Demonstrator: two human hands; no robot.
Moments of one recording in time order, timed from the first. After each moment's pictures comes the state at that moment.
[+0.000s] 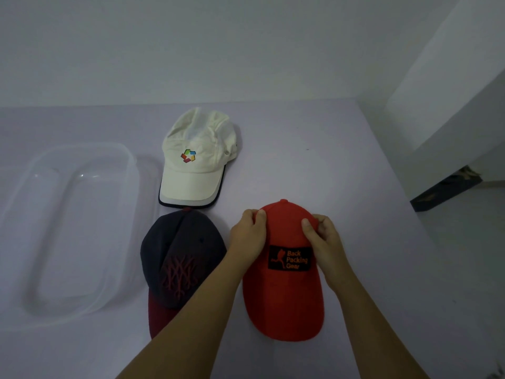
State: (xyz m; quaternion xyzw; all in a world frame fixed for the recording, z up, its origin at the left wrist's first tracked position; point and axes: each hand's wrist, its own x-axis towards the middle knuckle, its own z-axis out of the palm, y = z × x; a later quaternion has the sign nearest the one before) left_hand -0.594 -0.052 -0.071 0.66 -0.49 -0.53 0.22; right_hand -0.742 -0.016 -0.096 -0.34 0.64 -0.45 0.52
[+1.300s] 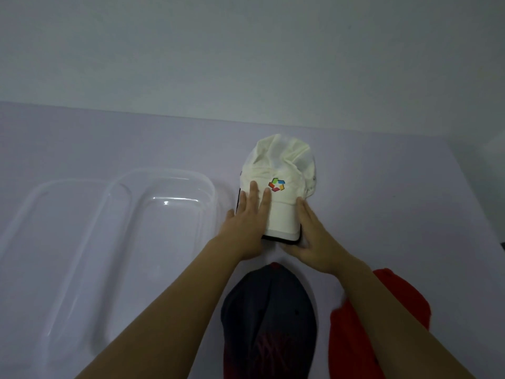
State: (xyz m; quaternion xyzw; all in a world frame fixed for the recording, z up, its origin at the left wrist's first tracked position) left_hand -0.422 -0.176 -0.073 0.57 -0.77 -0.27 -0.08; right_hand -0.603 -0.172 -0.118 -0.73 0.54 -0.15 0.38
